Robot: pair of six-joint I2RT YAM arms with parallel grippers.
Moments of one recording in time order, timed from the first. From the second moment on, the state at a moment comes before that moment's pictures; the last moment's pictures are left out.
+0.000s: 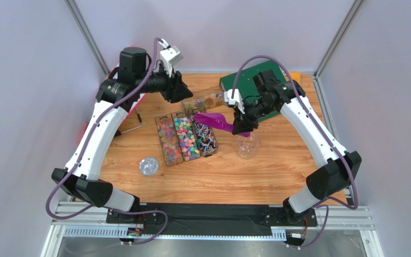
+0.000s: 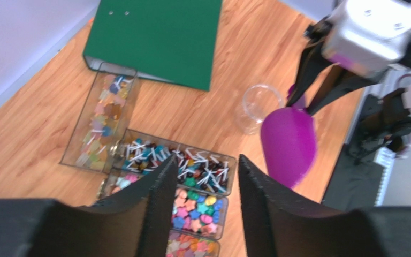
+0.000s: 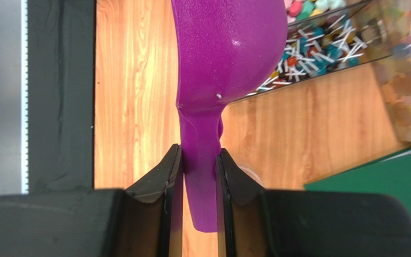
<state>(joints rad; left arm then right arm) -0.38 1.44 1.75 -0.78 0.65 0.18 0.42 1.55 1.67 -1.26 -0.78 -0.98</state>
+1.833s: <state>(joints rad) -0.41 1.54 1.63 -0.78 0.95 0.24 0.39 1.66 1.72 -1.33 -0.83 -0.97</state>
